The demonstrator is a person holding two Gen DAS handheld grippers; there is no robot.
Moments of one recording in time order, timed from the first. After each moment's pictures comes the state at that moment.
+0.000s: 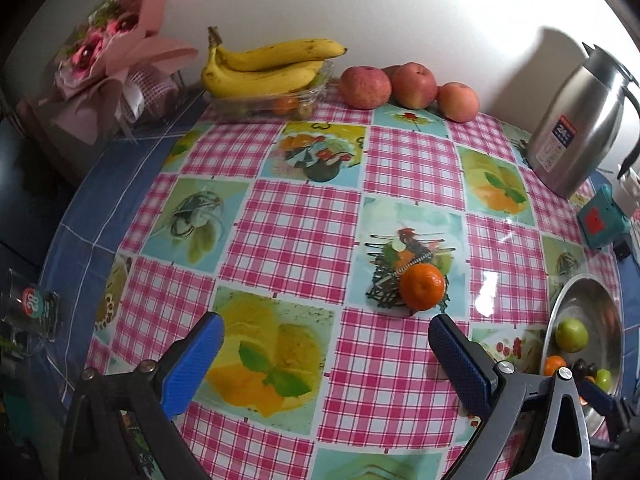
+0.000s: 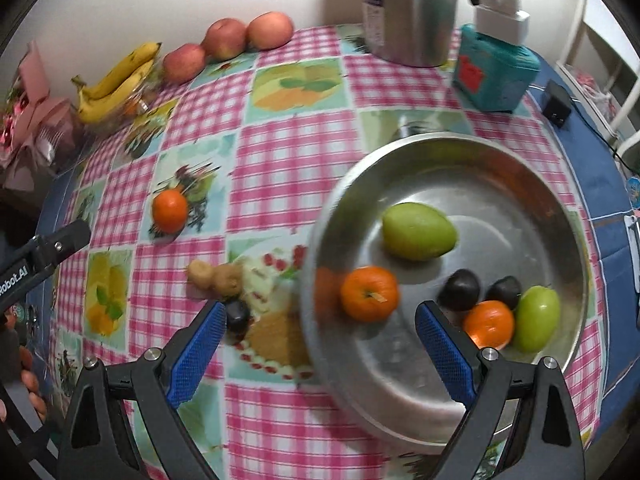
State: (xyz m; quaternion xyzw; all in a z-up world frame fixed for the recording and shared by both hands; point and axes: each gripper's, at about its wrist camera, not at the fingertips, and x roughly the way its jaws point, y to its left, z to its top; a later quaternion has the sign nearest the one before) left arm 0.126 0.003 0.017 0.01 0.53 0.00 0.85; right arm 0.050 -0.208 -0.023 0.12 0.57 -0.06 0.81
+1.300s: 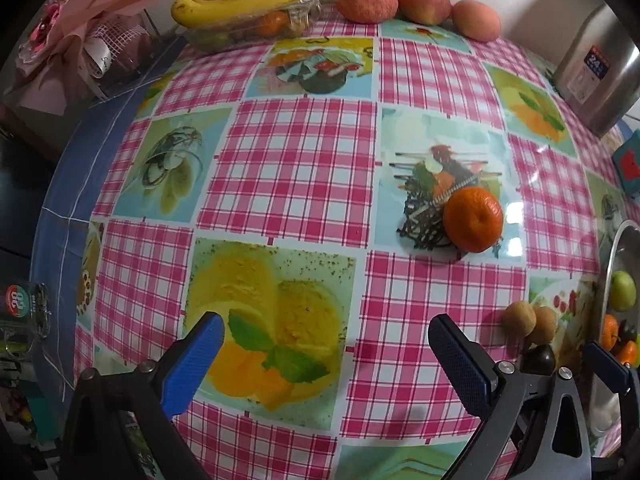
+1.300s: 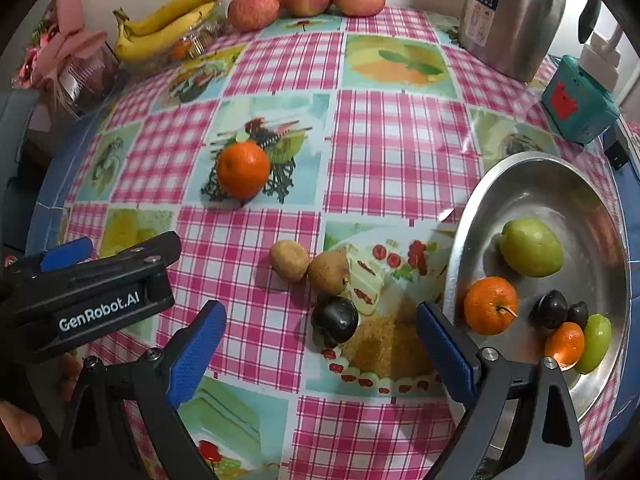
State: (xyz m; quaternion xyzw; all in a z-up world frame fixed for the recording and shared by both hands) left arm 0.139 0.001 -0.051 0.05 0.62 0.00 0.78; right arm 0.082 -0.138 -0.051 0.07 0.61 0.00 0.79
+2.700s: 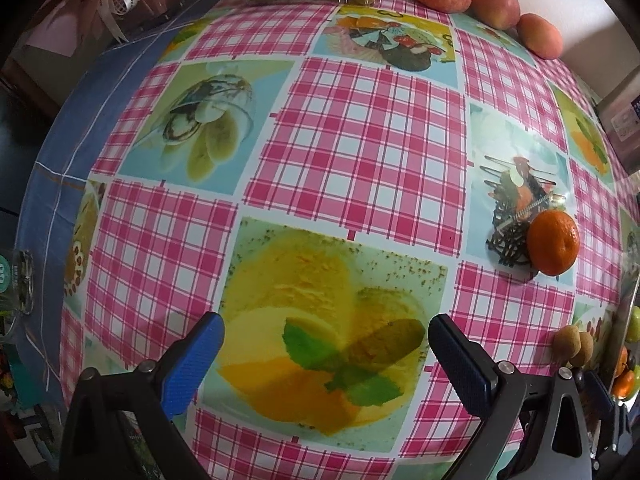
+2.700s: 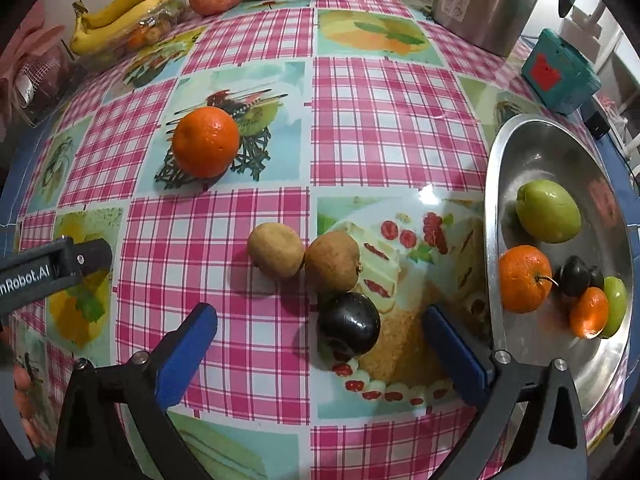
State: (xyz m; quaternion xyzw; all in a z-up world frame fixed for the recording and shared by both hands) left arm 0.160 0.089 -0.083 -0.01 0.65 0.03 0.76; right arm 0.088 -0.117 -0.091 0.06 0.60 -0.09 0.79
